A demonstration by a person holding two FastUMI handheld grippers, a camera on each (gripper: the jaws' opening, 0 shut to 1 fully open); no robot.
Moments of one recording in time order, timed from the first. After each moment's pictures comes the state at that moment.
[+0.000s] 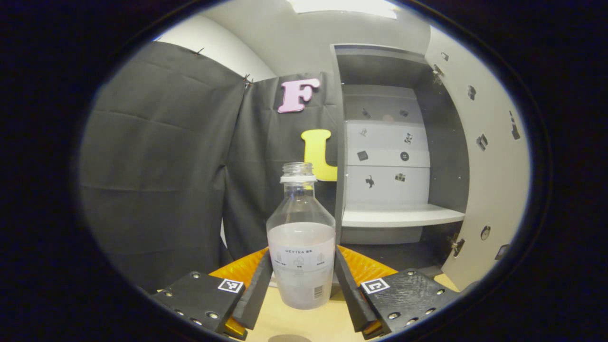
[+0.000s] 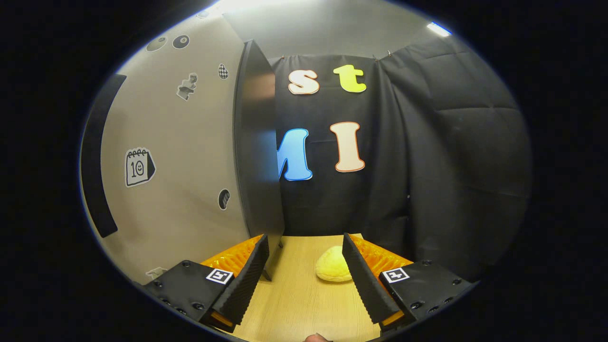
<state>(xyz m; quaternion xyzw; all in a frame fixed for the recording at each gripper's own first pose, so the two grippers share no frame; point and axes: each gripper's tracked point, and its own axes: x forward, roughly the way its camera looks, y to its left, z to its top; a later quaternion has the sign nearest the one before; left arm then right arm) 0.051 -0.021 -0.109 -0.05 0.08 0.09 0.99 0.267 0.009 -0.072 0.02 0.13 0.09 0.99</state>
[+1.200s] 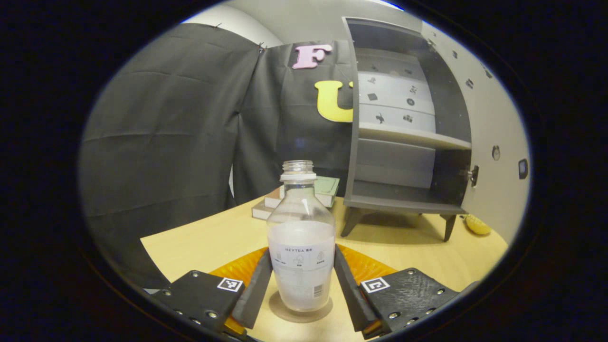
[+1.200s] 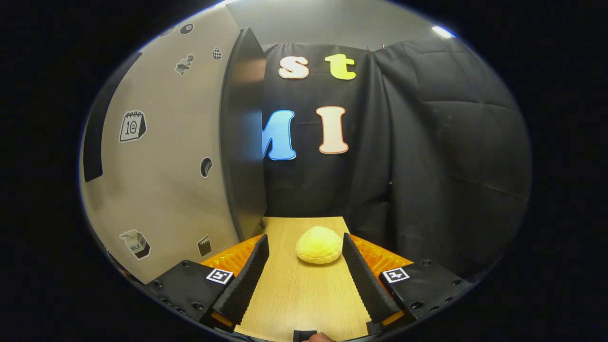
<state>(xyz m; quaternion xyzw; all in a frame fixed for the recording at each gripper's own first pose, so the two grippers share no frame) -0.033 -0.027 -0.310 -0.06 0.18 0.10 0.98 0.241 -0.021 -0.114 -0.01 0.18 0.05 0.98</state>
